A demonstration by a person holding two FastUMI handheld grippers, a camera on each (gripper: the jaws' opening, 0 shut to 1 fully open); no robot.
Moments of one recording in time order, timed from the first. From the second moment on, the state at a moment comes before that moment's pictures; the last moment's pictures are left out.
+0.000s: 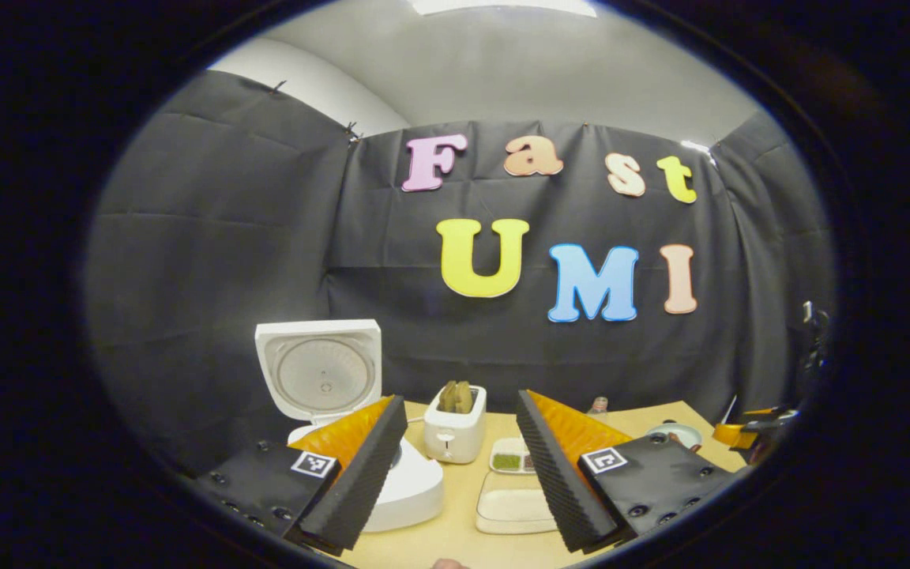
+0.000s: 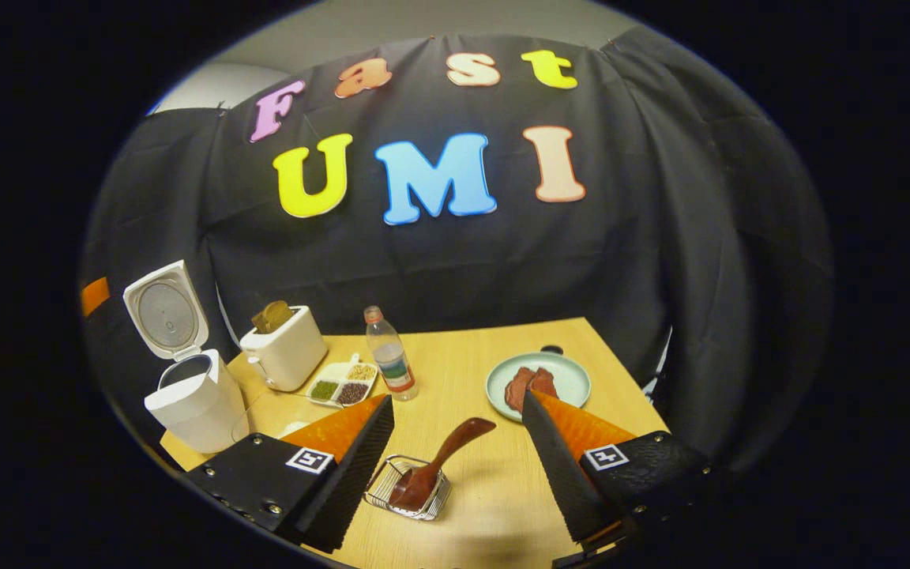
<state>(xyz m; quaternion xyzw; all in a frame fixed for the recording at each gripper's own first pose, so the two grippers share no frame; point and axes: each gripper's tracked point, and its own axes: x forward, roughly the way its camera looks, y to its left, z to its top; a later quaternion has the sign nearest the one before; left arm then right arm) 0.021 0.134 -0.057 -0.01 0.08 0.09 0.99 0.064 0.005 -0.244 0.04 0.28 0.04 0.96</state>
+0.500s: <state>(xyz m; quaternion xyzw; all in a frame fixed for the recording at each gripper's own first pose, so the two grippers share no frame) 0.007 0.123 -0.070 -0.02 0.12 0.13 0.98 0.097 0.008 -0.340 0.15 0.38 0.02 0.92</state>
